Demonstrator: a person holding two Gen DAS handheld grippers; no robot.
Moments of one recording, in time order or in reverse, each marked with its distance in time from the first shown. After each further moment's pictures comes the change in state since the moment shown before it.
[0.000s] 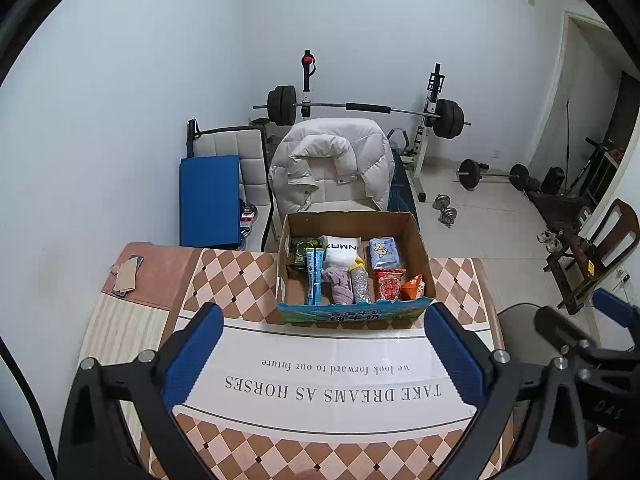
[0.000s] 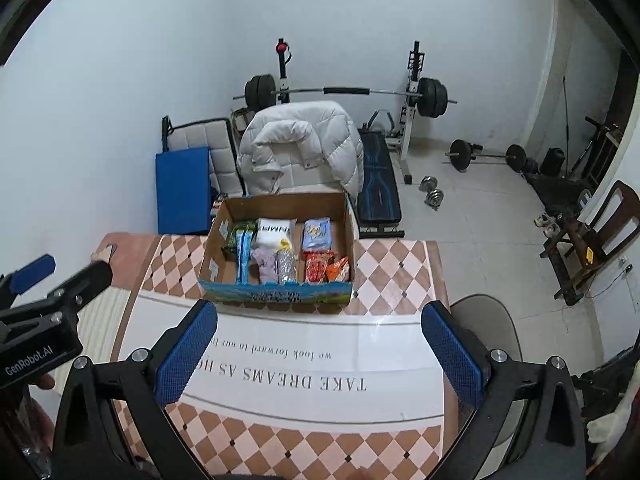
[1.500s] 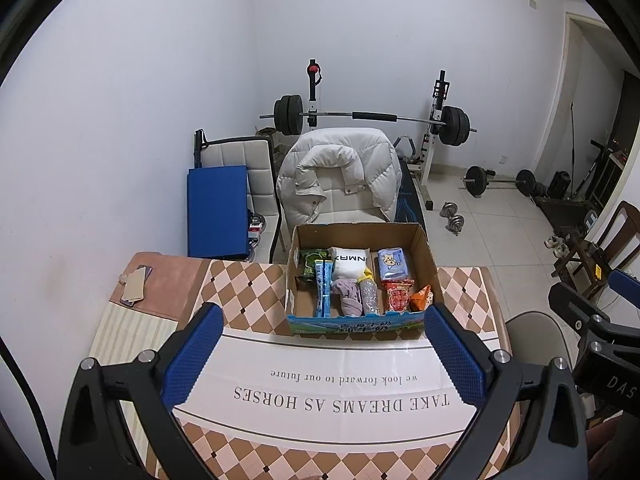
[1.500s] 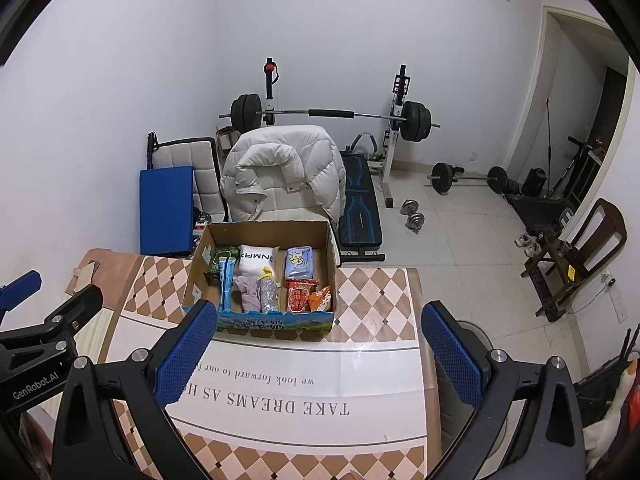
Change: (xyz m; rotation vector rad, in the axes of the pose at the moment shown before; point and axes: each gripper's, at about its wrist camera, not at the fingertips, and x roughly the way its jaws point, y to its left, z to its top) left arm -0.005 0.001 0.006 0.005 -0.035 0.029; right arm -0.003 -0.004 0.026 -0.029 -0.074 -0.067
